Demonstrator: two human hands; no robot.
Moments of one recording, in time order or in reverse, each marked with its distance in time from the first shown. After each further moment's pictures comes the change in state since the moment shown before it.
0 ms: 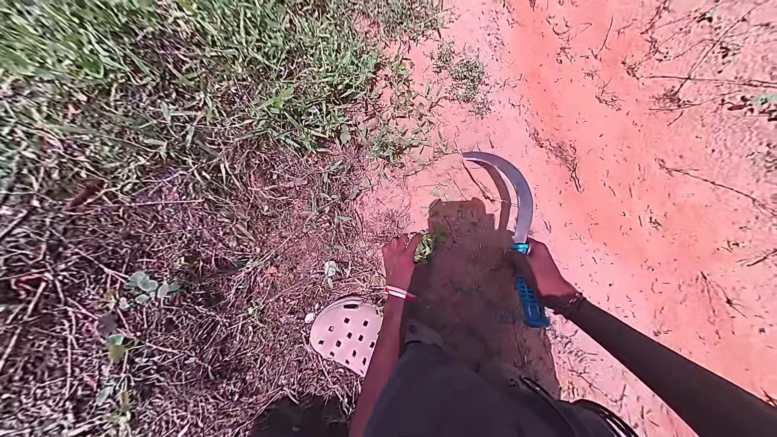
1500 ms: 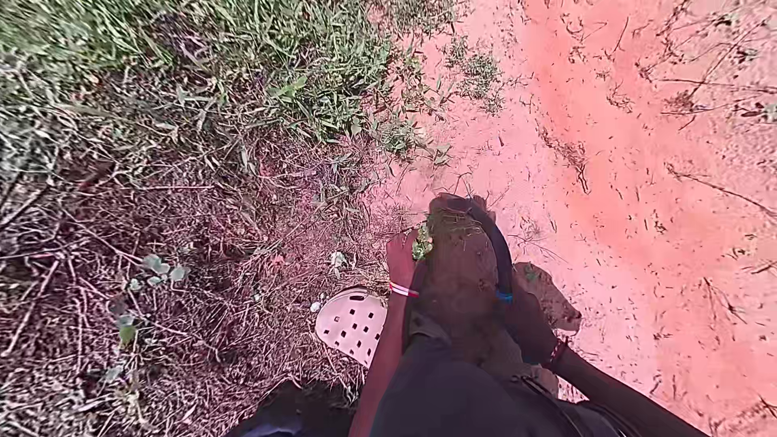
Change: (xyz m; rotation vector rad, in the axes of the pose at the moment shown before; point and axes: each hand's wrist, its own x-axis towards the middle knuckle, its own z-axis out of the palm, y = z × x) left_hand -0.009 -0.005 0.001 -0.149 0.171 -0.066; right_hand -0.048 0.057 0.033 -0.520 -0.113 -0.116
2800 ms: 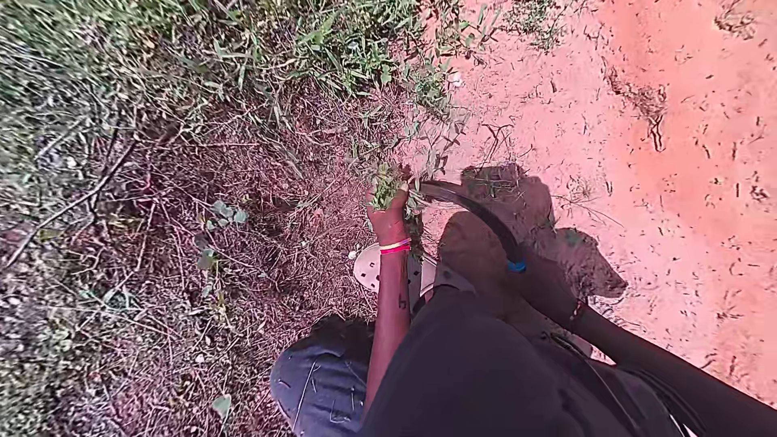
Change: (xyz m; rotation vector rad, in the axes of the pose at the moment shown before) left_hand 0.018 0.020 -0.080 -0.867 0.448 -0.663; right_hand -0.009 -0.004 0.027 -0.172 0.112 -0.422
